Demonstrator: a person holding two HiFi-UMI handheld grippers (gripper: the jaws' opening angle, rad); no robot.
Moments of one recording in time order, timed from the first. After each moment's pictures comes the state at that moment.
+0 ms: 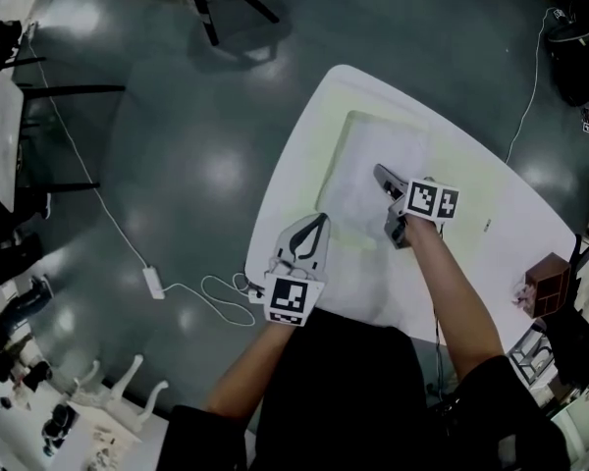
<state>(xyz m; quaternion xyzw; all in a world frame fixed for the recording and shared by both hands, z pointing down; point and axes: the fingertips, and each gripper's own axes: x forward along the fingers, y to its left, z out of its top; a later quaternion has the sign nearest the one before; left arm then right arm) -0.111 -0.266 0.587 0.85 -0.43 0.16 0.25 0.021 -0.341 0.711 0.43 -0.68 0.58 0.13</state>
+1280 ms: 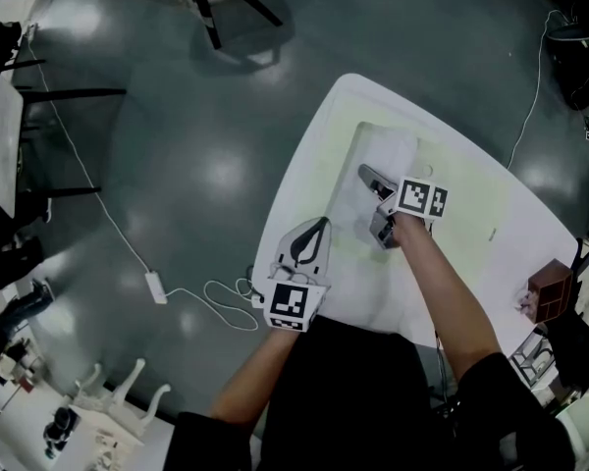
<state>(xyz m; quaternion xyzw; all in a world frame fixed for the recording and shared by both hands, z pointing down) -0.129 -0.283 0.591 0.83 -0.45 0.15 0.29 -0.032 -0.364 0.721 0.40 -0.66 0.64 0.06</state>
